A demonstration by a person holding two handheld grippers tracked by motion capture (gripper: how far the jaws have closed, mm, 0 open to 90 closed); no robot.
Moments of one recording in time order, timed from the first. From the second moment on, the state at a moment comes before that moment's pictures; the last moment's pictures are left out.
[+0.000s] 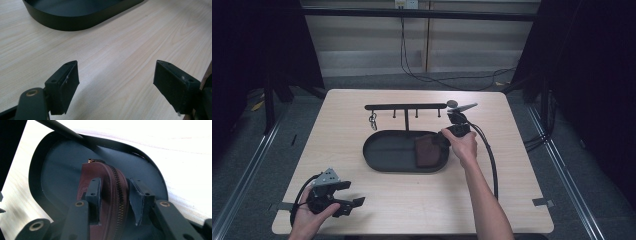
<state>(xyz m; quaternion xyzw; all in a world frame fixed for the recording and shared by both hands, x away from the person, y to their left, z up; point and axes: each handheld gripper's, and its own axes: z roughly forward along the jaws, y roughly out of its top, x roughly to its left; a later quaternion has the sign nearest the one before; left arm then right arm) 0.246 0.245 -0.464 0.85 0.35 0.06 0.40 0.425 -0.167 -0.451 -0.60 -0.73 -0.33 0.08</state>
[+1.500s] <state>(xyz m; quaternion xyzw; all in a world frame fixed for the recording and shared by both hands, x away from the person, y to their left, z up) 0.250 0.251 -0.466 0.83 0.37 0.05 0.41 0.378 -0.194 -0.432 -0.54 -0.75 -0.38 -0.02</state>
